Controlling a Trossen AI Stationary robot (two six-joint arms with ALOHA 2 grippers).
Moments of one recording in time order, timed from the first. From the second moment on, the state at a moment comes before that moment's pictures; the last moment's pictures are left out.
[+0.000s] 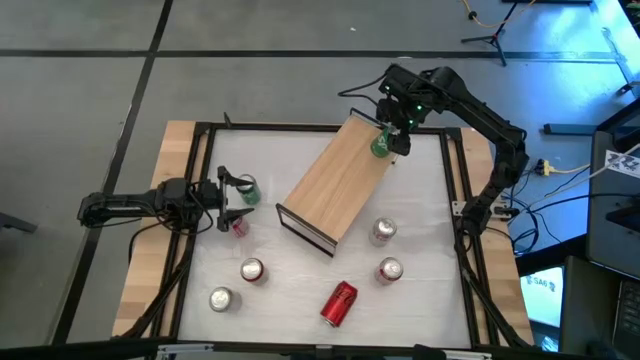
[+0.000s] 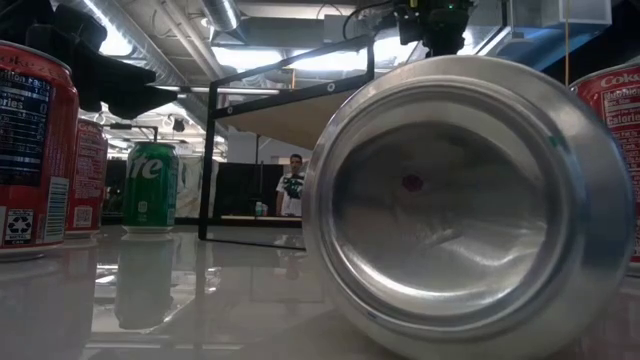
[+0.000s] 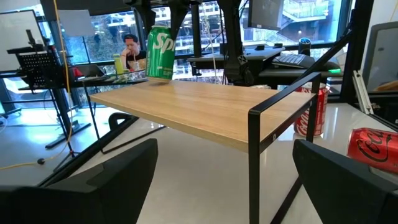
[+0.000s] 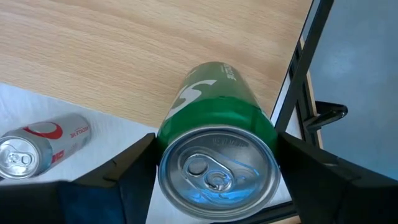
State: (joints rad) left arm 0.06 0.00 0.01 0.02 -0.10 0.06; right arm -0.59 1.71 1.96 -1.57 -0.04 -0.35
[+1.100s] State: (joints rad) left arm 0.06 0.00 0.01 0.02 -0.10 0.06; right arm -0.59 1.72 1.95 -1.58 -0.04 -0.35
